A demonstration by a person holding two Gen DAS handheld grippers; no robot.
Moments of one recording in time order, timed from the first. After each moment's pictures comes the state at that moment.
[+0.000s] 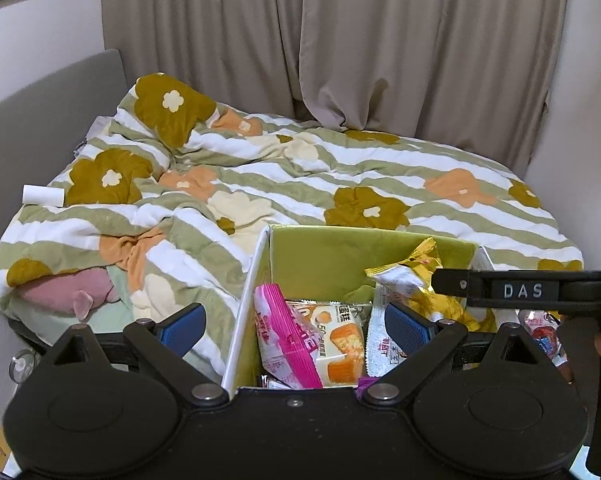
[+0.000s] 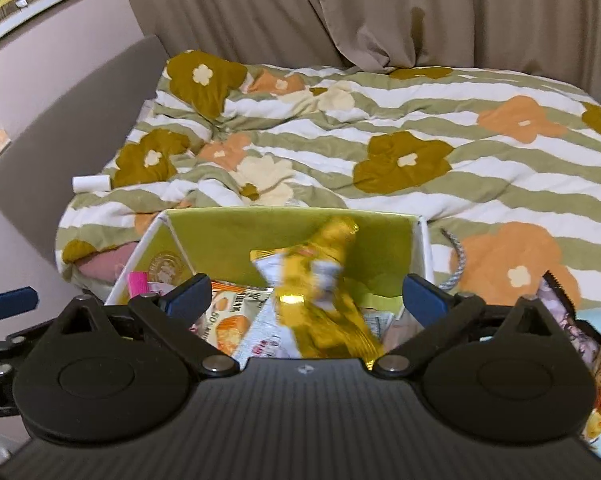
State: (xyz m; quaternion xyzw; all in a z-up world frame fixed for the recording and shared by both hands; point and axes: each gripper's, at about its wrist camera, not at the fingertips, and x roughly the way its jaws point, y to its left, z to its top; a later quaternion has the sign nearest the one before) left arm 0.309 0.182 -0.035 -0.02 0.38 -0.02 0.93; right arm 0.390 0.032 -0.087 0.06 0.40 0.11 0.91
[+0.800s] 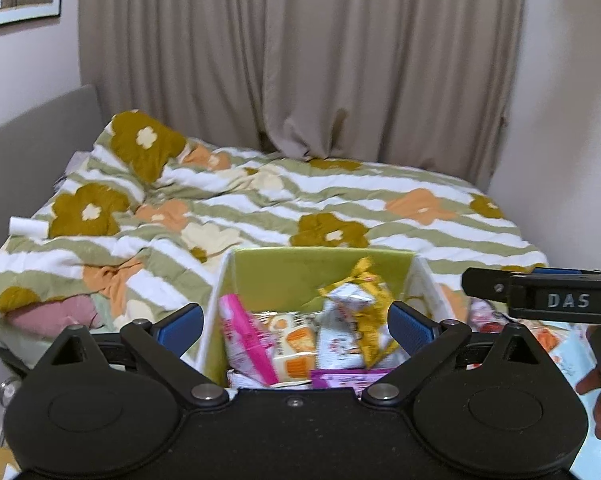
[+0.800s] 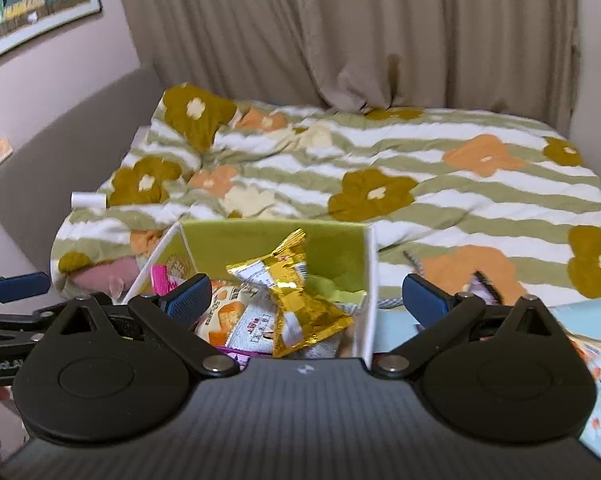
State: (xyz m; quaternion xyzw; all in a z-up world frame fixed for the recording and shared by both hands) left arm 0.256 0.160 -0.001 -0.01 0.32 -0.07 0.94; right arm 0.295 0.012 -0.023 0.05 0.33 0.06 0.94
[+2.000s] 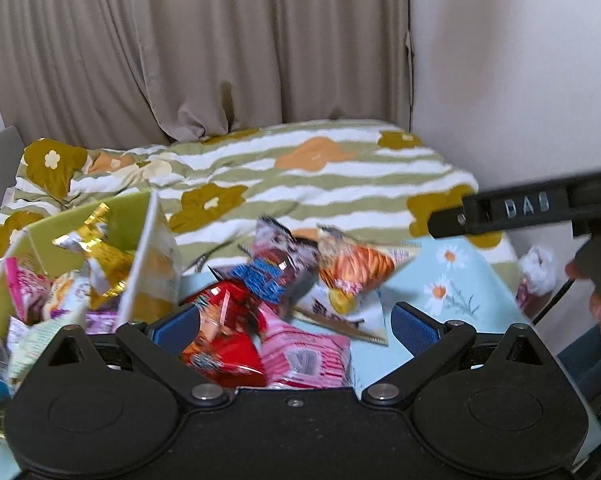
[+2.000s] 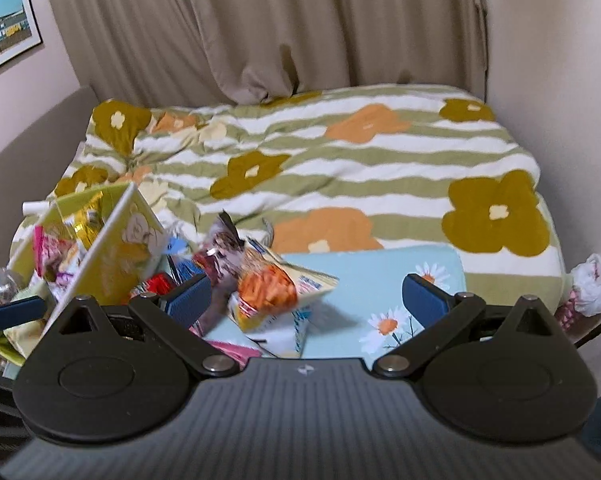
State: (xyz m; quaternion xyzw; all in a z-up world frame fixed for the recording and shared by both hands) left arm 0.183 -0.138 -0.083 0.09 0.34 -0.12 0.93; right arm 0.227 -0.285 -0.081 0.08 0.36 0.04 0.93
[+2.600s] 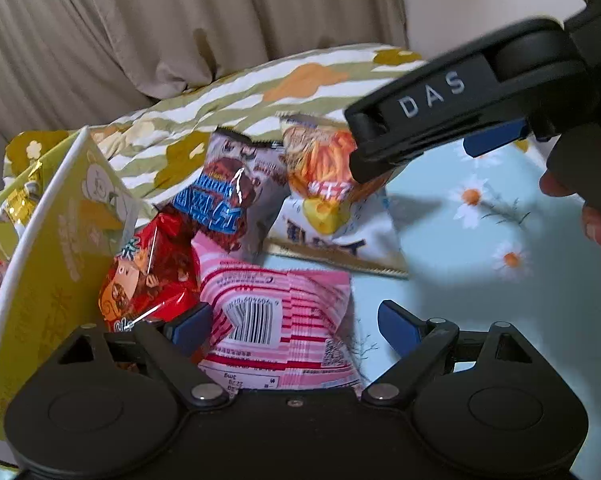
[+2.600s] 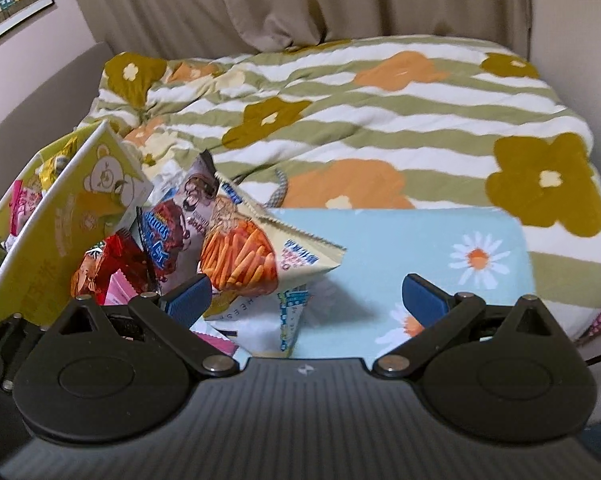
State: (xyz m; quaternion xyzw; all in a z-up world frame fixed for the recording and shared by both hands) left arm 0.220 -0.184 -0.186 0.18 0.41 -0.10 0.89; right arm 0.290 -0.286 -0.166 0.08 0.42 0.10 0.90
